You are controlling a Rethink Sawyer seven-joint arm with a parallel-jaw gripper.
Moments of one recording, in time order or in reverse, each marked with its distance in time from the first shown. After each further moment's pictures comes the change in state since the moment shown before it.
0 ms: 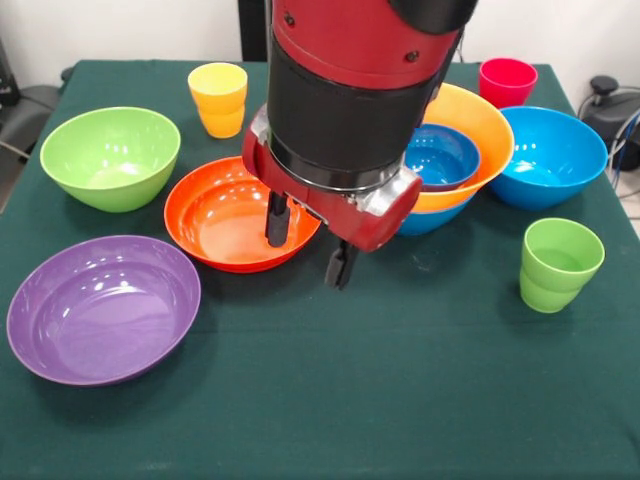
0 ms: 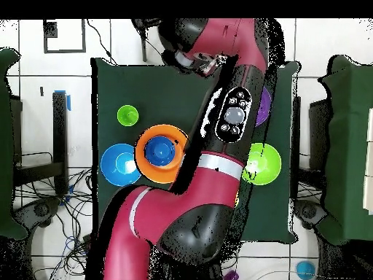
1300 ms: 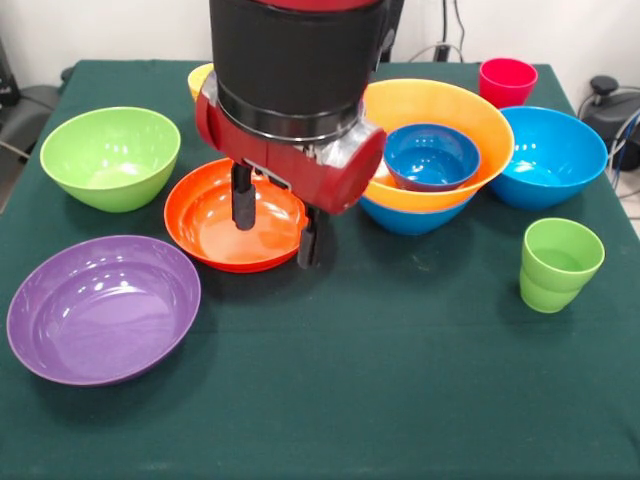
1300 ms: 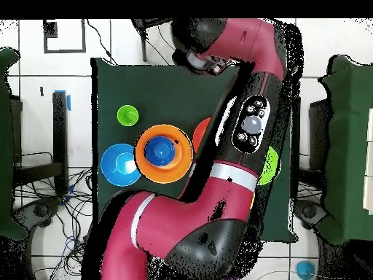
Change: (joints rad) arm -0.007 -0.114 0.144 0.129 -0.091 -0.083 -0.096
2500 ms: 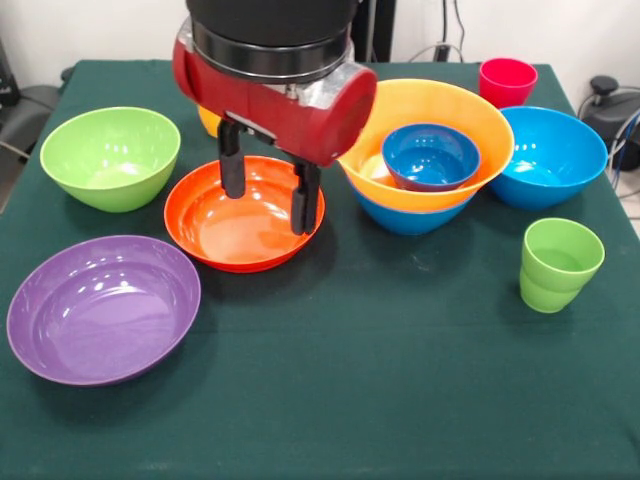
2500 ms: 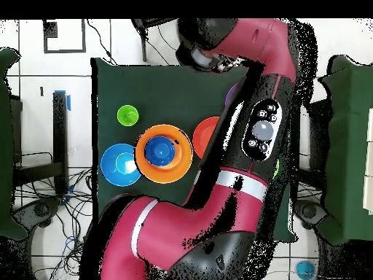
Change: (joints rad) arm -0.008 -0.076 0.048 0.057 -0.011 0.000 -0.020
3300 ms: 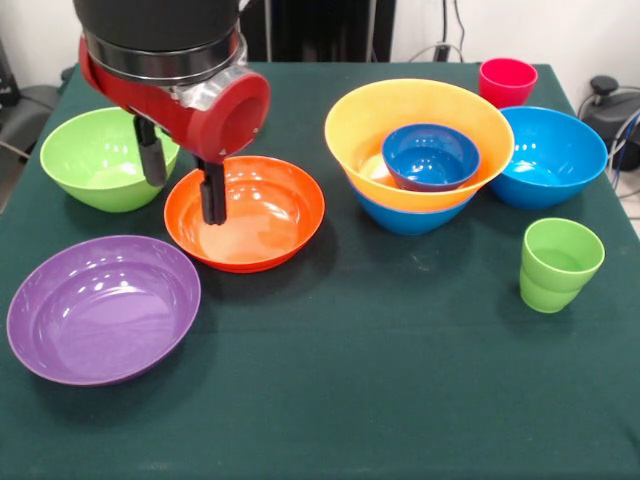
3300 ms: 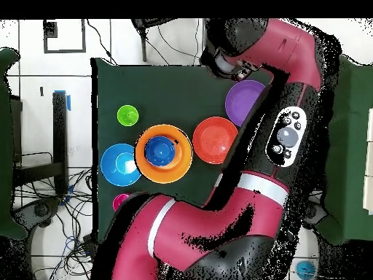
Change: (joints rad) arm -0.057 -0.011 0.006 0.046 -0.023 0.000 -0.011
